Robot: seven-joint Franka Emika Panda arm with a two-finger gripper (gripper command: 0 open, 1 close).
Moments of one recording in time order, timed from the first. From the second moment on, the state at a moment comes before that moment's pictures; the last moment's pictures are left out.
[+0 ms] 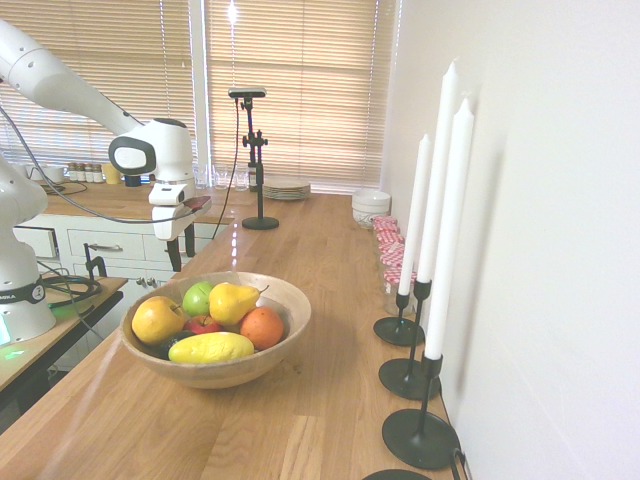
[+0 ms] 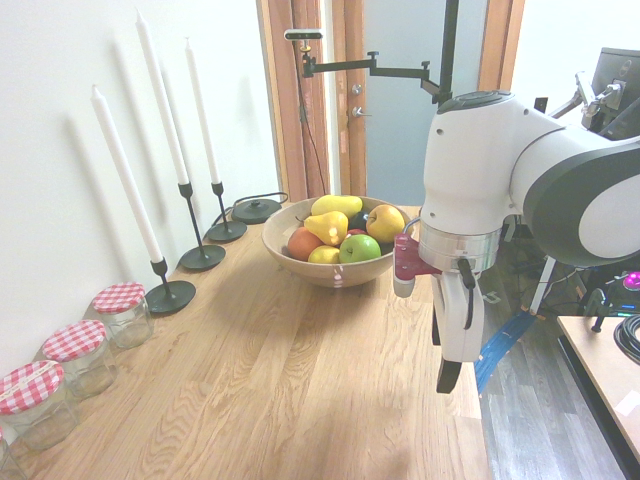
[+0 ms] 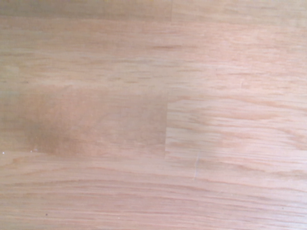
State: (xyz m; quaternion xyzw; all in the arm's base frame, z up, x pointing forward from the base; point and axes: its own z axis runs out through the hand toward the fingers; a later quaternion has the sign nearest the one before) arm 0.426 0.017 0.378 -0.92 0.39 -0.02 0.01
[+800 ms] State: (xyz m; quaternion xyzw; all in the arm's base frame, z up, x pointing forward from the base) arm 0.475 -0.083 0.456 -0.89 0.45 -0.05 0.03
